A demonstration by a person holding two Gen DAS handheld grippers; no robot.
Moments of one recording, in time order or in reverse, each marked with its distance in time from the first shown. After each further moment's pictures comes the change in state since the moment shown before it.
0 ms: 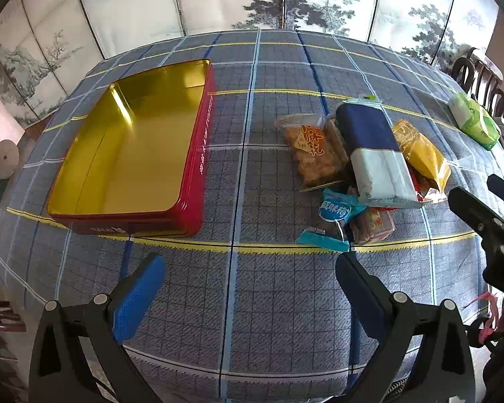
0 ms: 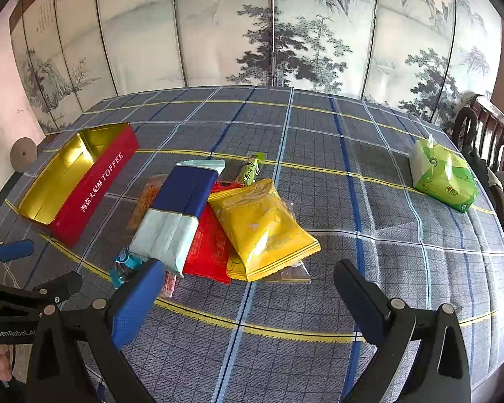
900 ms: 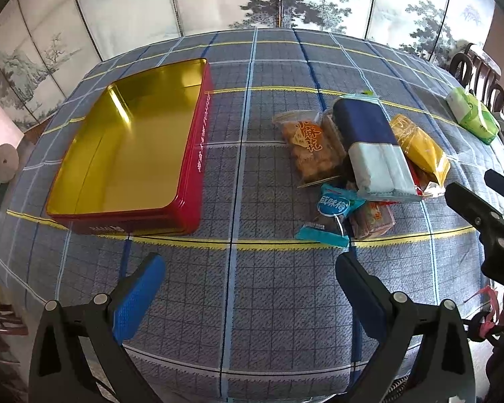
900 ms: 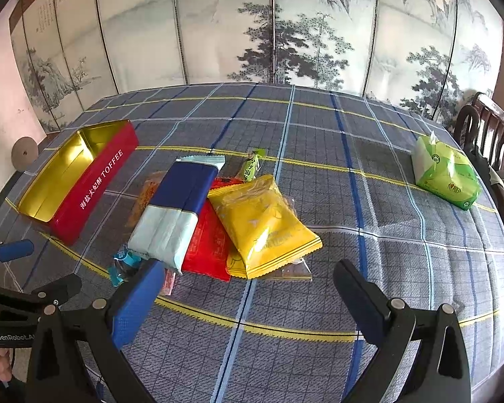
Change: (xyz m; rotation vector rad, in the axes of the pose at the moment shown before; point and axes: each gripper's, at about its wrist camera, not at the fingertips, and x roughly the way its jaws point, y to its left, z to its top) left arm 0.004 -0.002 -0.002 0.014 0.002 0.006; right arm 0.004 -0.001 -0.001 0.000 0.012 0.009
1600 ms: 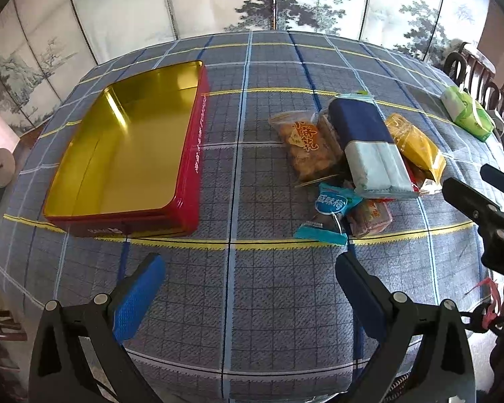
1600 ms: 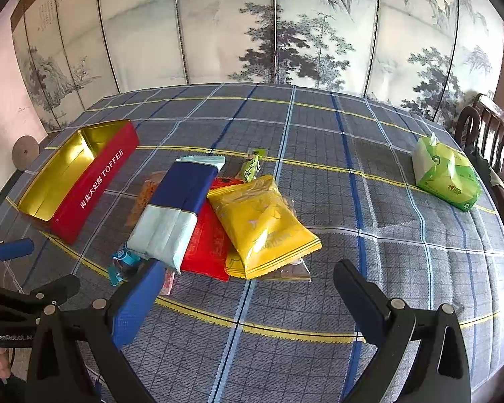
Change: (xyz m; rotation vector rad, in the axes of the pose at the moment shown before) left arm -0.002 0.001 -0.003 0.019 -0.023 -0.026; right arm 0.001 0.000 0.000 -0.011 -0.005 -0.001
